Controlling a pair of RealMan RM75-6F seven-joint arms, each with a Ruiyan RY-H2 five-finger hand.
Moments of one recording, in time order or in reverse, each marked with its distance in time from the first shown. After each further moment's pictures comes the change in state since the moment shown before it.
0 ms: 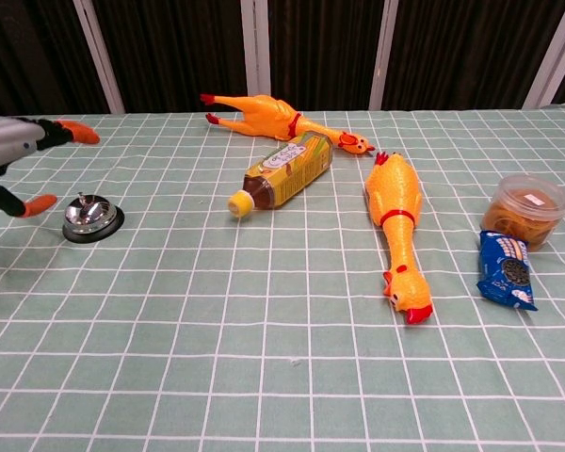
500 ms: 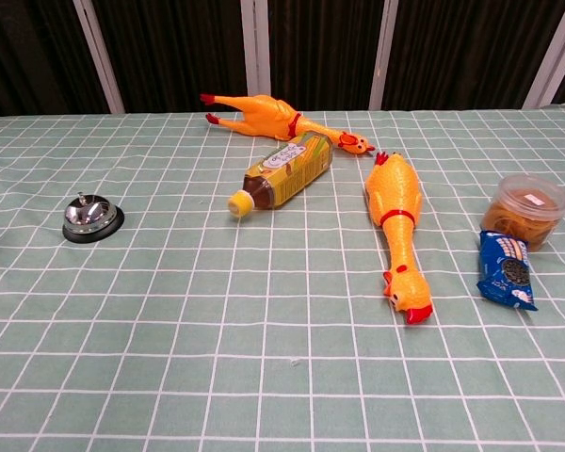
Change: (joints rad) left arm 0.239 0.205 0.172 -0.244 0.180 0.259 -0.098; right arm 0.000 -0.004 -0.001 0.007 -0.008 0.006 -0.015
